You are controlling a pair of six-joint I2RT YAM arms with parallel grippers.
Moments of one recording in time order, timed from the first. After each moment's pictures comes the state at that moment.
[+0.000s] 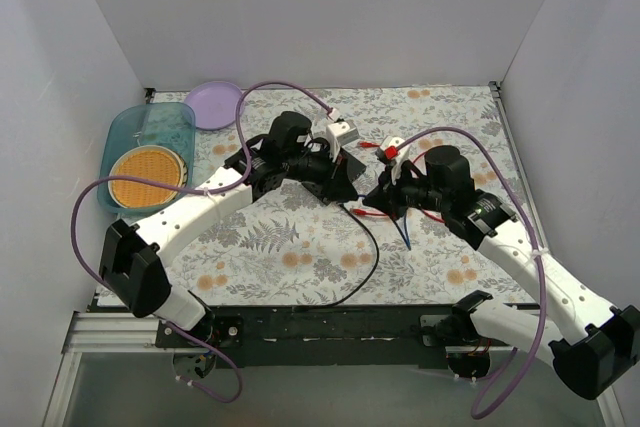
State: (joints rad) left arm -0.73 1.49 1.31 -0.36 0.70 -0.11; right arm 0.60 0.98 0.89 -0.38 -0.47 -0.08
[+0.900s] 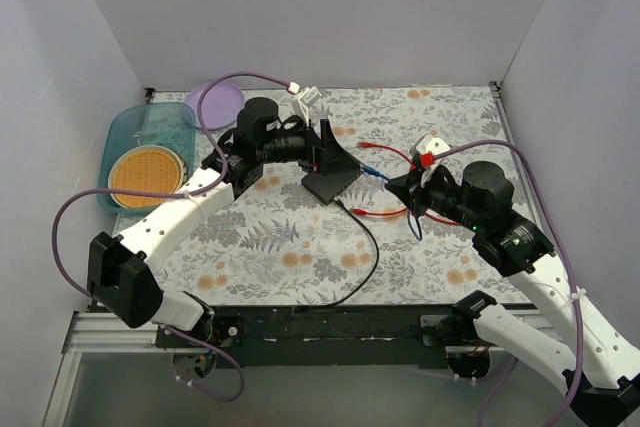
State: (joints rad) left arm -0.61 1.40 1.25 -0.11 0.68 -0.62; right arm 0.61 0.75 0.90 -0.38 -0.27 -0.11
